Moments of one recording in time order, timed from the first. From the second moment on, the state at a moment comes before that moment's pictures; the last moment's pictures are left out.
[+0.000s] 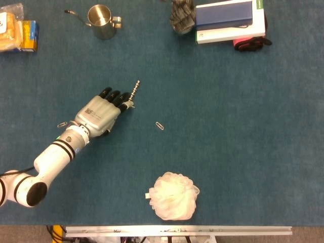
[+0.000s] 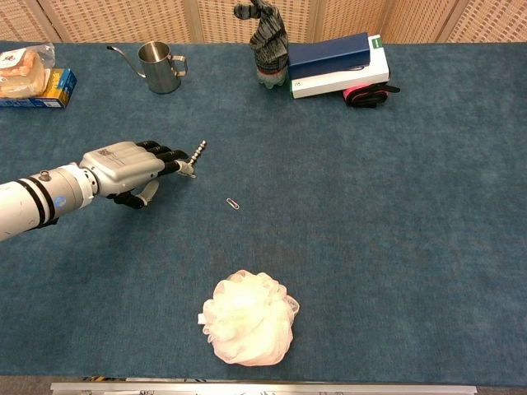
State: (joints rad) left arm -0.79 -1.45 0.07 -1.53 1.09 0.79 0.49; right arm 0.22 -0.85 0.19 -1.80 -1.24 1.37 -0.15
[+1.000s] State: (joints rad) left arm -0.75 -1.44 0.06 -1.49 1.07 0.83 0.52; right arm 0.23 -0.85 0.20 -1.82 -1.24 1.36 -0.17
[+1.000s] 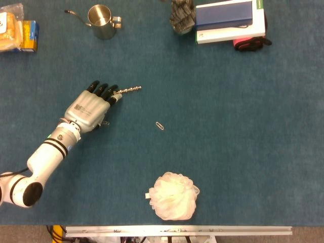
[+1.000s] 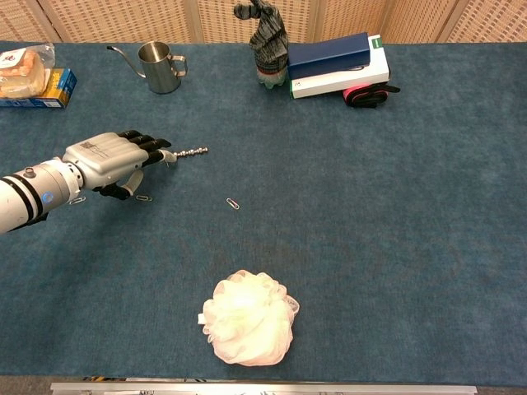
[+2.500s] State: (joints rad) left arm -0.70 -1.38 -0.04 -1.55 1.06 0.90 0.35; right arm 0.24 -0.86 0.20 -1.81 -1.24 1.35 -0.16
